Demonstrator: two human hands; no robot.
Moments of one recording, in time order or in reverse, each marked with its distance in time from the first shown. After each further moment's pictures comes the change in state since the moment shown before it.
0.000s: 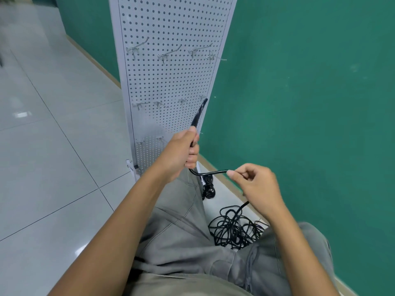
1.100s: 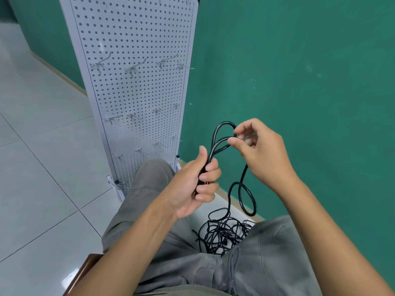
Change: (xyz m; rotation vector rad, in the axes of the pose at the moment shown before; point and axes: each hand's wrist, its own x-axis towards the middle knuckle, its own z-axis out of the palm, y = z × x) left_hand -0.035 -0.010 0.071 -0.450 -0.457 -0.170; right_hand 0.019 -0.062 -0.076 -0.121 0.193 -0.213
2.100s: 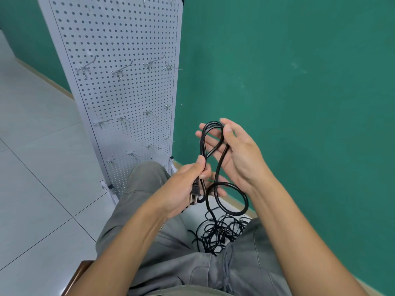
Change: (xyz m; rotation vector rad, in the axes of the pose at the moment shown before) left_hand 0.004 -0.007 -0.002 0.372 0.010 0.051; right_hand -0.009 -0.021 0.026 1.202 -0.105 0.386
